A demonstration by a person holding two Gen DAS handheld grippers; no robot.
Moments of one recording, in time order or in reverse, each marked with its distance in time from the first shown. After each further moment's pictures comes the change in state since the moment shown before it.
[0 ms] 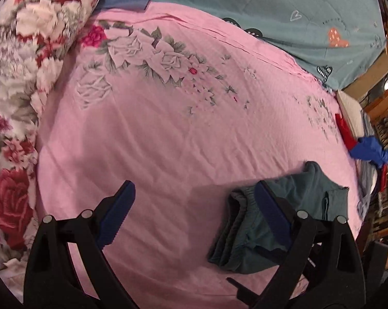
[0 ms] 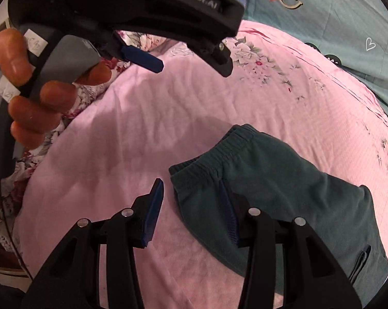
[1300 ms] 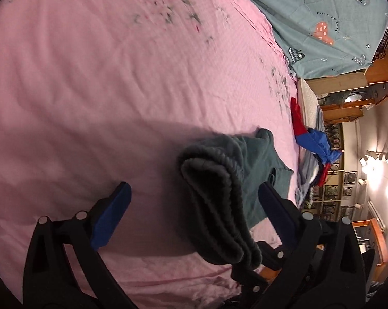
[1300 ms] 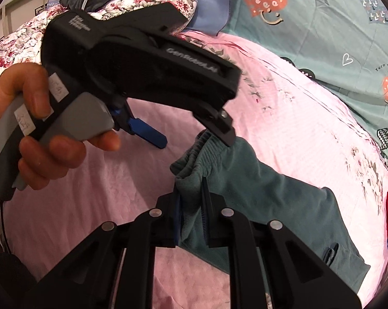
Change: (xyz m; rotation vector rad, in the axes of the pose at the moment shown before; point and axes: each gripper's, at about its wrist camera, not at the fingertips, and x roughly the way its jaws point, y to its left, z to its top) left arm 0.066 -0.024 -0.032 -0.181 0.303 -0.382; right arm -0.039 -0.018 -0.013 -0.039 -0.069 -0.150
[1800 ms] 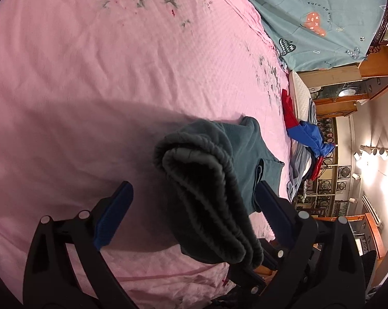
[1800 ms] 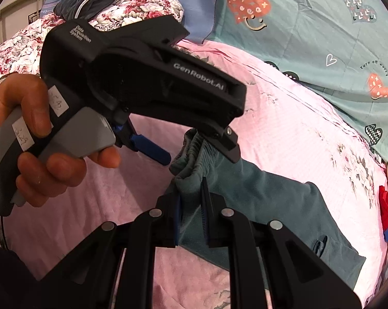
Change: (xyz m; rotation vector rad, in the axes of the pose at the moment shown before) left arm 0.017 -0.026 -0.011 0.010 0.025 -0.039; right arm -0.019 -0.008 -0.008 0.030 -0.039 -0.047
